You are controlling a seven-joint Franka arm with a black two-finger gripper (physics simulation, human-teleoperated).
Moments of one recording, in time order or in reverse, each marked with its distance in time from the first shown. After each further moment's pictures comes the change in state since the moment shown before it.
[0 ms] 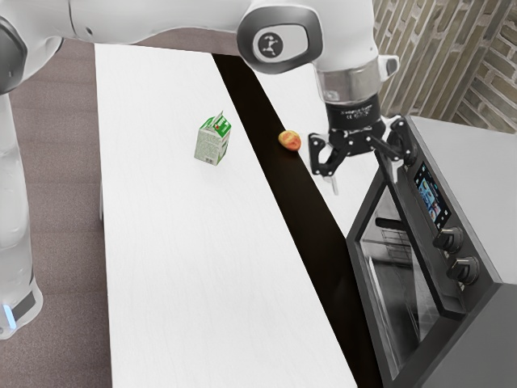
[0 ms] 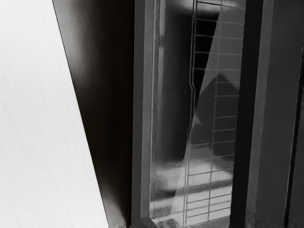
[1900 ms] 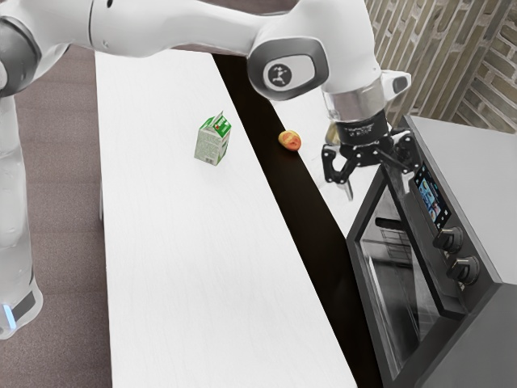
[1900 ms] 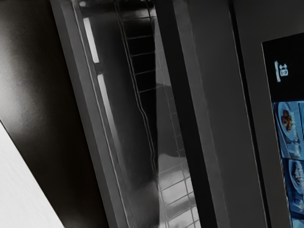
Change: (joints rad) arm -0.045 0.045 0.069 -0.069 0.030 0.194 0.289
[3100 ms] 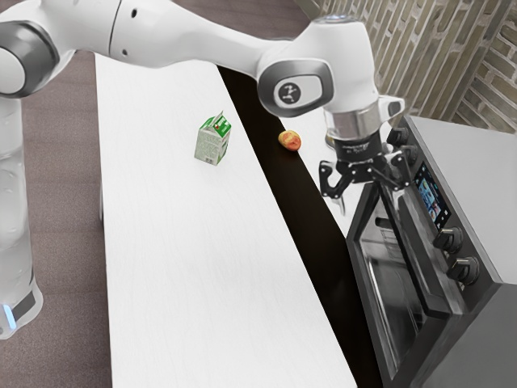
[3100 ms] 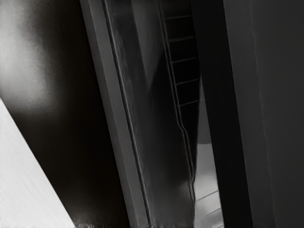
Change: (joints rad) arm 0.010 0.040 0.036 -0.069 -0.078 0.025 0.060
